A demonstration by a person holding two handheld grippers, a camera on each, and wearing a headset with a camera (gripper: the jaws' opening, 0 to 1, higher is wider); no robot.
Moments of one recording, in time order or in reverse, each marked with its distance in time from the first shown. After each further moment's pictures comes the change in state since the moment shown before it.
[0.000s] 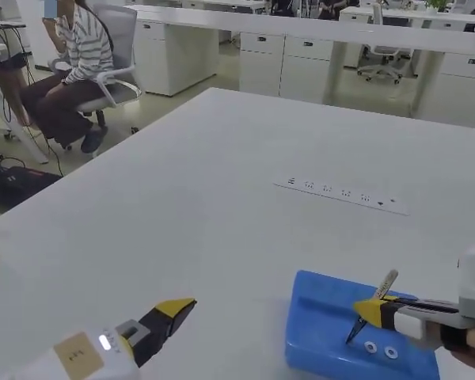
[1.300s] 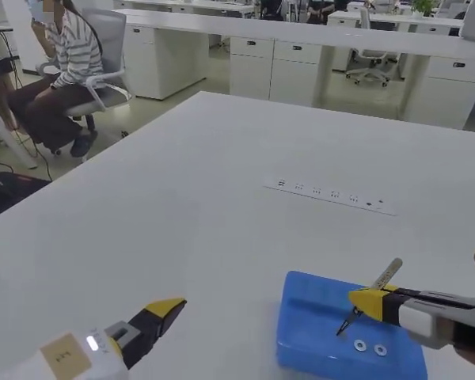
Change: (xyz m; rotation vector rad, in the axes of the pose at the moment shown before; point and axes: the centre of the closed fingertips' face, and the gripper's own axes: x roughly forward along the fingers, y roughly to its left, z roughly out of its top) left arm -0.001 0.002 0.003 -0.002 -0.013 0.003; right arm -0.022 0.028 0.025 0.013 -0.098 0.056
